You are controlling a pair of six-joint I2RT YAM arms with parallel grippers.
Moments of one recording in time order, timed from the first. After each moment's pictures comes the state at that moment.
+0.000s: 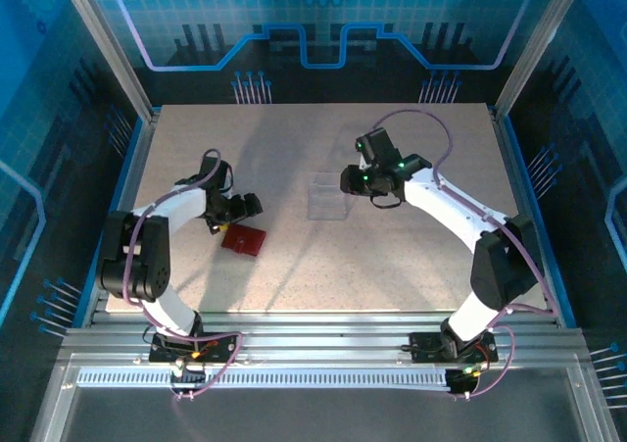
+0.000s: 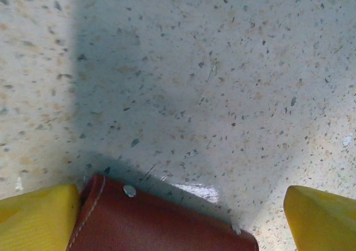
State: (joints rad) left arm -0.07 1.66 0.96 -0.54 0.23 -0.51; right arm 0.51 1.63 1.31 -0.62 -0.06 0.54
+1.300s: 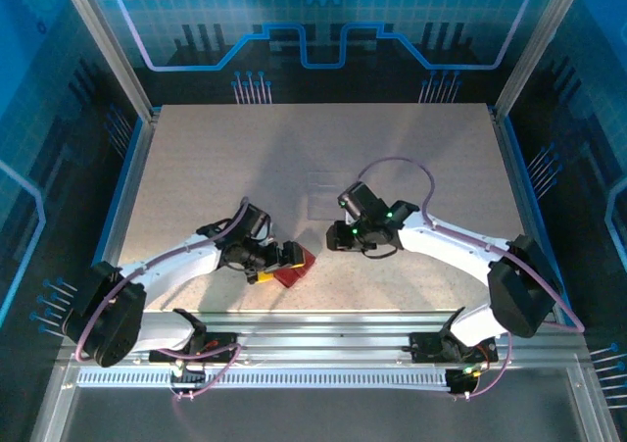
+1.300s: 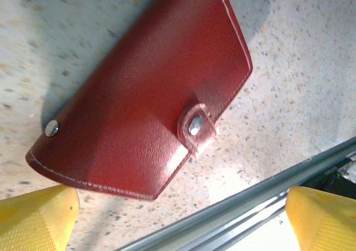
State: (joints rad) left arm -0.53 1.29 0.63 -0.49 0.47 -0.85; right arm 0.75 1.46 0.96 -0.56 -0.17 0.72
